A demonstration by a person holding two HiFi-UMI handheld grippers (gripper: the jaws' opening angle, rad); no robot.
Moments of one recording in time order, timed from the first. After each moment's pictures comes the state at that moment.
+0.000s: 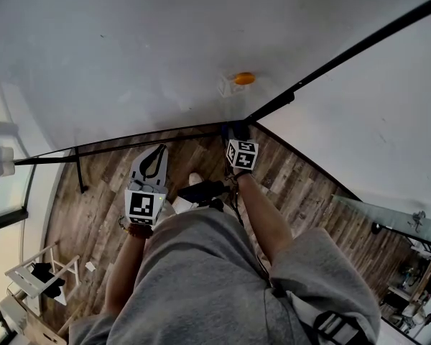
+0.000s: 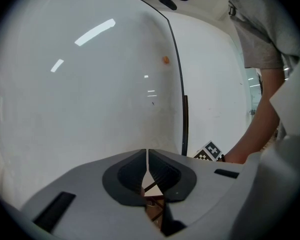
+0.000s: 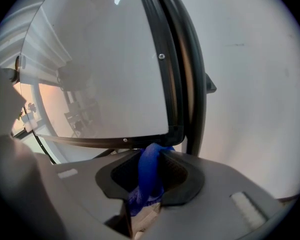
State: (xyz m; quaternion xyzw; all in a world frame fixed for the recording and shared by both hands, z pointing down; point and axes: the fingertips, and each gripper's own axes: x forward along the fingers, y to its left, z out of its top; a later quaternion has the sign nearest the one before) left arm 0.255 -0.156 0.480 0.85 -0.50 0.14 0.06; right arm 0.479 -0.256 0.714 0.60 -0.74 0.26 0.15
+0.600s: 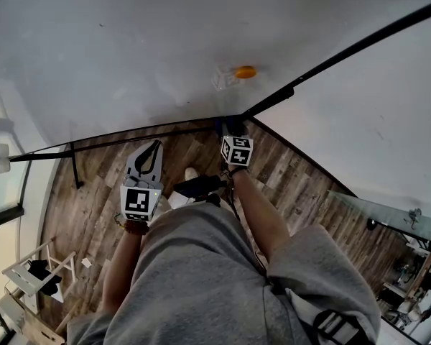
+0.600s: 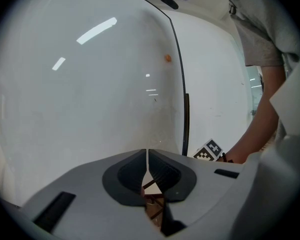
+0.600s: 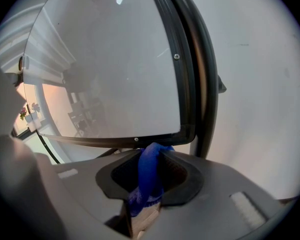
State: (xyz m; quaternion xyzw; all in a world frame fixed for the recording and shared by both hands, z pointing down) left arm 0.245 -0.154 0.493 0.85 -0.51 0.15 0.07; right arm 0.464 -0.252 0.712 0.58 -0.75 0.26 0.15
